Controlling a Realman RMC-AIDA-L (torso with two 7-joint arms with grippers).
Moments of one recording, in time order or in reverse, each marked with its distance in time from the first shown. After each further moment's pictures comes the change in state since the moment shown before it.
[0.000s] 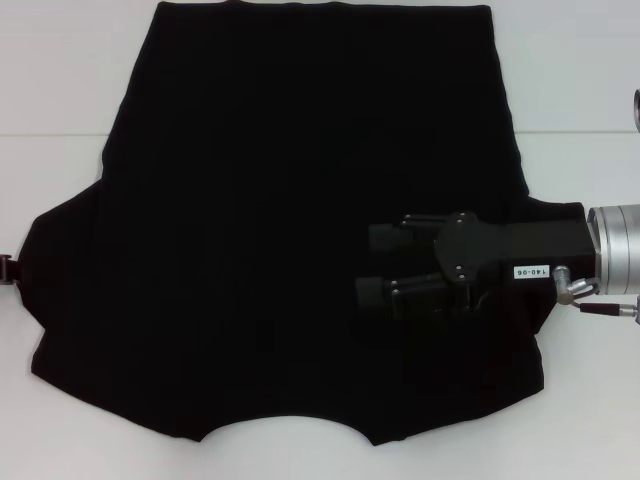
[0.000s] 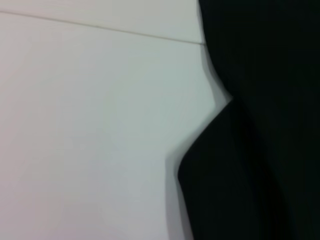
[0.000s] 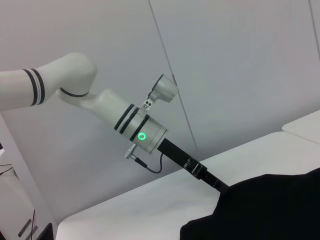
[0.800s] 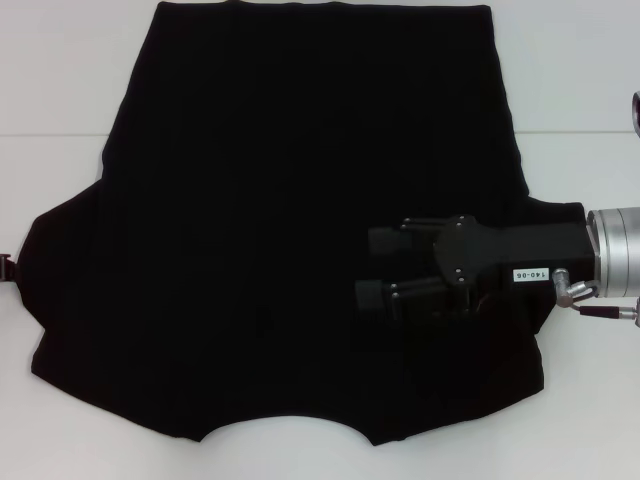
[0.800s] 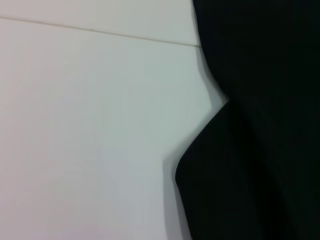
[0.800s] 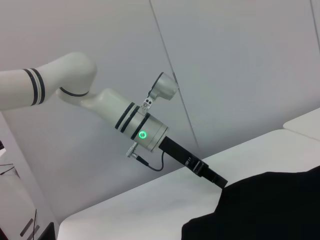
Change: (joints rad) left arm 0.003 -0.003 -0.009 0.001 -0.009 -0.008 0.029; right arm 0.000 0.000 0.000 0.005 -0.004 -0.001 0.001
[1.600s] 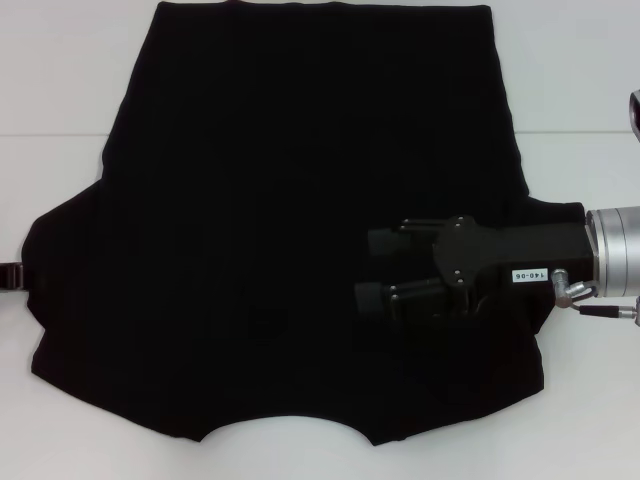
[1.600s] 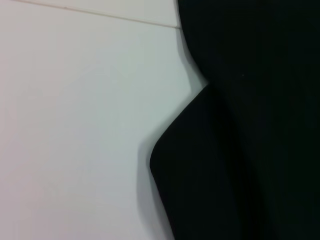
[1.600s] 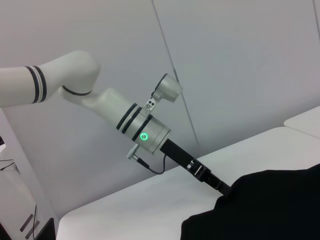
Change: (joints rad) left arm -0.010 -0.008 0.006 -0.028 -0.003 0.014 0.003; right arm 0.003 0.000 -0.004 -0.004 -0.007 0.002 0.000
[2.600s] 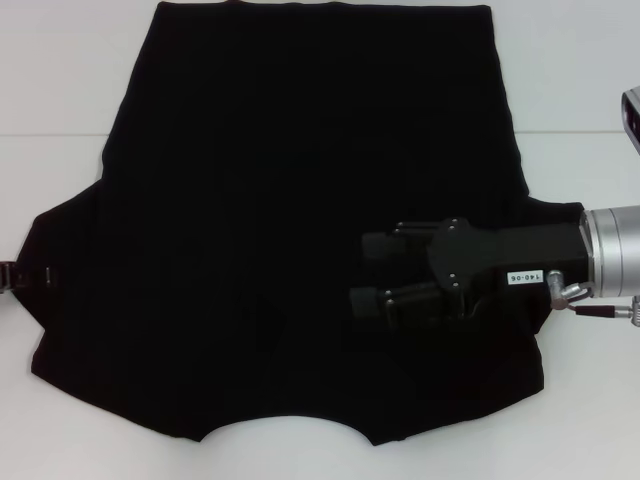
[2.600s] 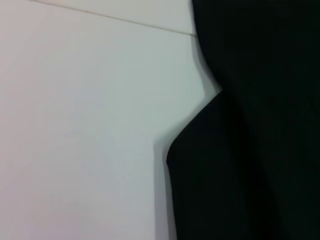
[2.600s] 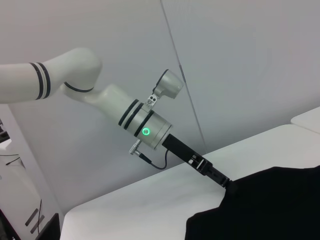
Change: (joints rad) left arm 0.009 0.007 -0.058 0.001 -0.002 0.016 0.012; right arm 0.008 0.000 -0.013 0.002 -0.002 -0.003 0.000
